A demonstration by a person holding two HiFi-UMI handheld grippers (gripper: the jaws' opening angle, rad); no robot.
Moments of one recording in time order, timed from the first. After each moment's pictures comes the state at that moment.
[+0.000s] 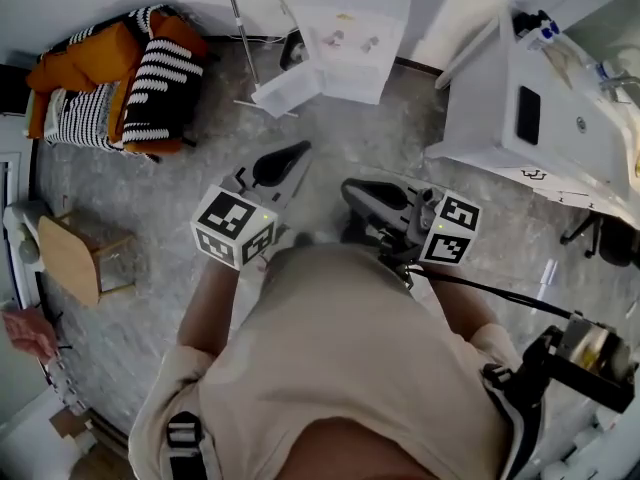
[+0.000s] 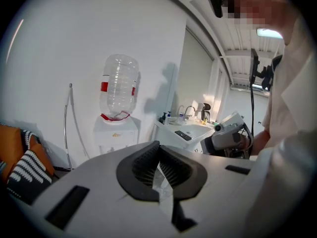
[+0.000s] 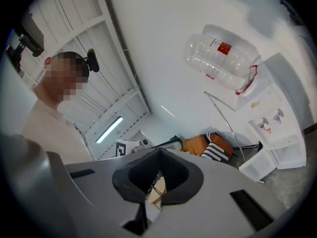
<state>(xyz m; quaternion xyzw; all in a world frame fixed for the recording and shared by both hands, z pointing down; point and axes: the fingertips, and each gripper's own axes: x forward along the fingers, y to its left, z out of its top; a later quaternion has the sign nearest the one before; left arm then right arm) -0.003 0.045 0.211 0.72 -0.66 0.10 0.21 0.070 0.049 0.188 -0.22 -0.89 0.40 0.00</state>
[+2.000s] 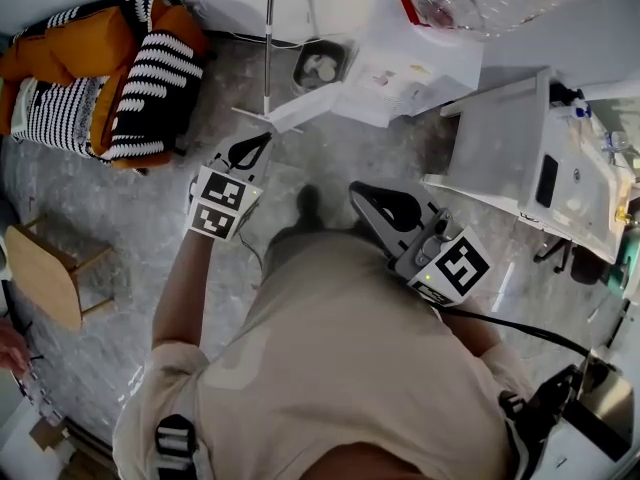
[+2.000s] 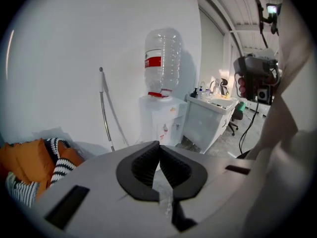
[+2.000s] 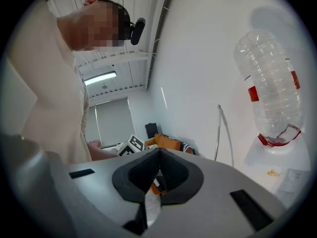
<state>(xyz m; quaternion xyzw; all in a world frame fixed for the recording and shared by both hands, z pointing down) -0.300 0.096 0.327 0.66 -0.67 0.23 0.24 -0.166 0.071 0.171 -0.14 -0.98 0.10 0.08</state>
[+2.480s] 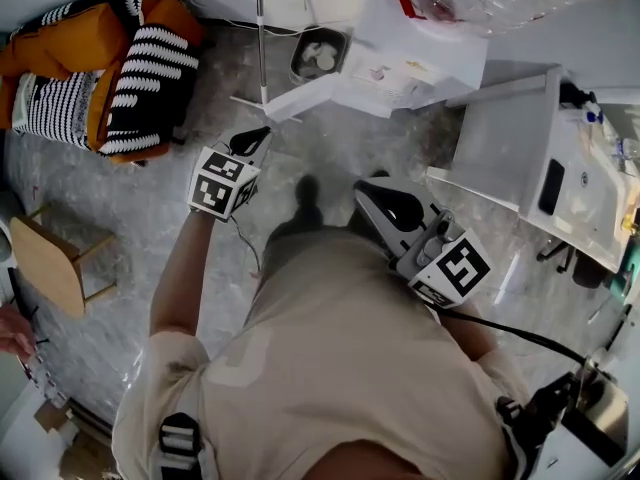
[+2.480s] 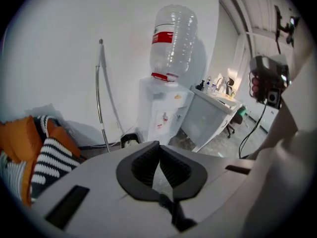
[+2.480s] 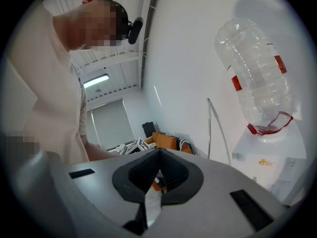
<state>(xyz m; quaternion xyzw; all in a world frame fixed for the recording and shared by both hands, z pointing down) -0.300 0.053 0.392 0.65 -0.65 0.21 0.34 -0.154 0.012 0.201 -0.13 -0.98 0.15 0.10</state>
